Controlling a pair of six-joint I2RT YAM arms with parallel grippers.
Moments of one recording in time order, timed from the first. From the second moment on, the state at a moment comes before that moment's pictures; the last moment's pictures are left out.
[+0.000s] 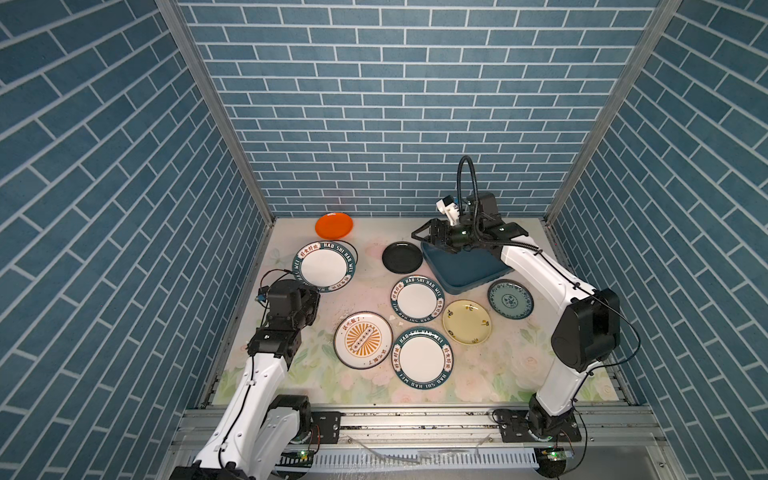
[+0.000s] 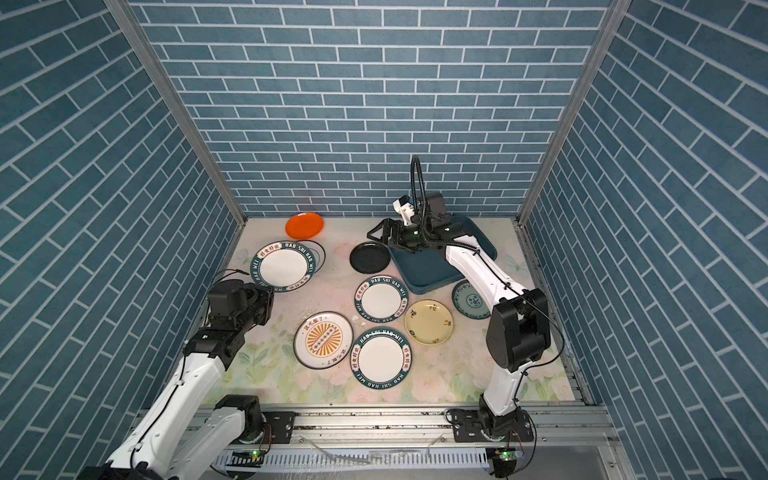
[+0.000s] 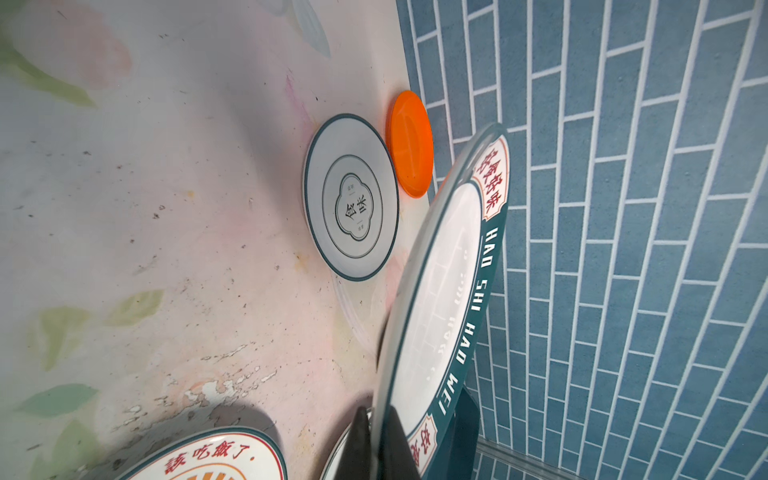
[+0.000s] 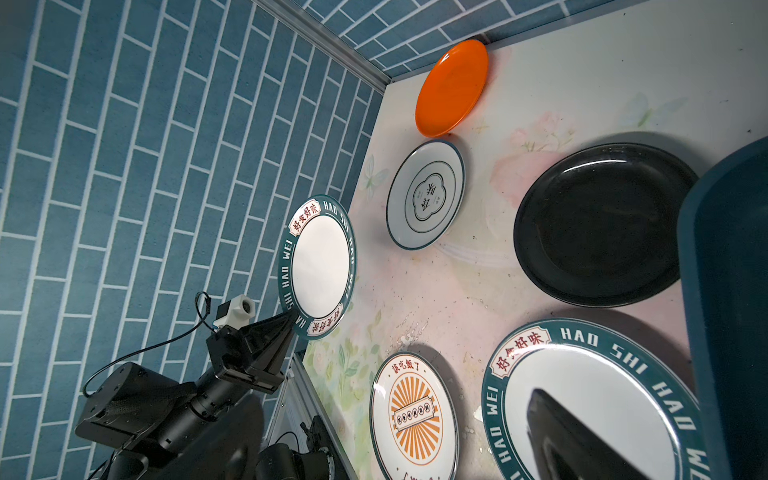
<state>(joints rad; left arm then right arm) -0.06 0.86 0.59 -0.25 0.04 -1.35 0.47 1.79 1.63 -0.47 -0.72 0.55</state>
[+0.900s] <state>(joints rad) -0.11 1.07 0.84 -0.17 0.31 -1.30 0.47 1.83 1.66 -0.44 -0.73 0.57</state>
